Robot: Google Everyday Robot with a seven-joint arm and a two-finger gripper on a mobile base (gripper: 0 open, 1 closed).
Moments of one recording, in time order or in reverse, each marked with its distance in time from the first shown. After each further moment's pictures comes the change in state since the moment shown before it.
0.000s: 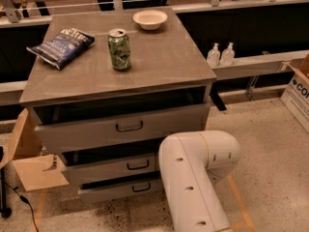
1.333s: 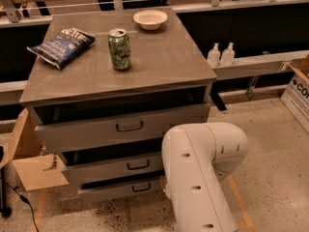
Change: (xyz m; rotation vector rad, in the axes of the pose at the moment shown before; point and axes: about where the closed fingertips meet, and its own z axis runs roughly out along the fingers) arm -0.018 0.011 -0.040 -0.132 0.003 0.061
